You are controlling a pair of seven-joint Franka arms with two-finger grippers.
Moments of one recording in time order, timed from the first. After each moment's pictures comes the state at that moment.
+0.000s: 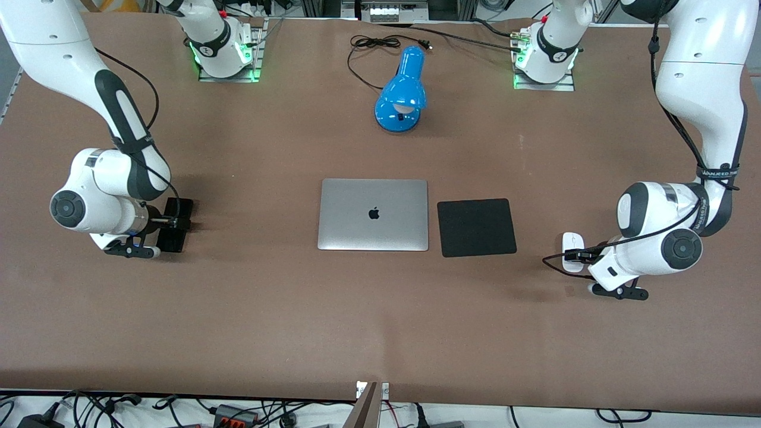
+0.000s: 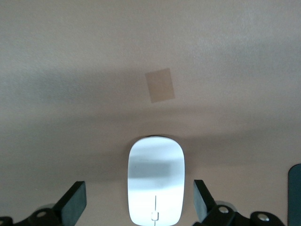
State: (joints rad) left arm 0.15 0.71 -0.15 -1.58 0.14 2.12 0.04; right arm -0.09 0.59 -0.01 -1.90 -0.02 2.29 0.03
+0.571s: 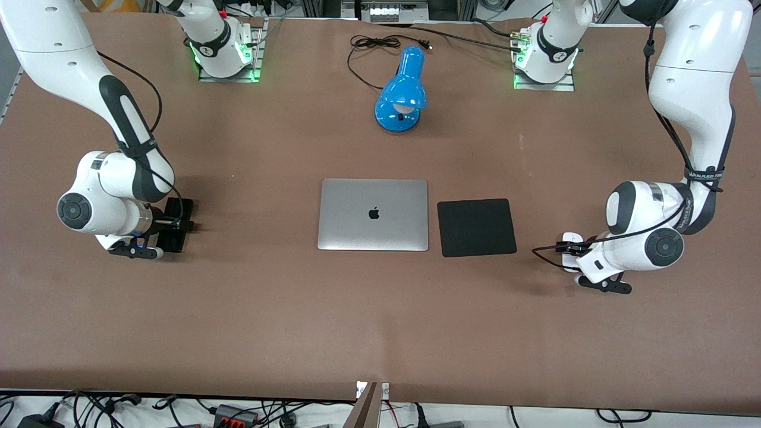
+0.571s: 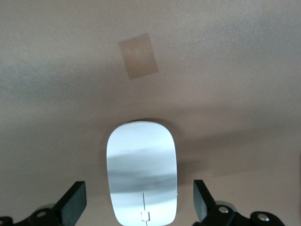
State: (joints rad) left arm 0.14 0.72 -0.15 -1.64 0.14 2.16 0.09; right arm -0.09 0.60 -0.01 -1.90 -0.02 2.30 0.03
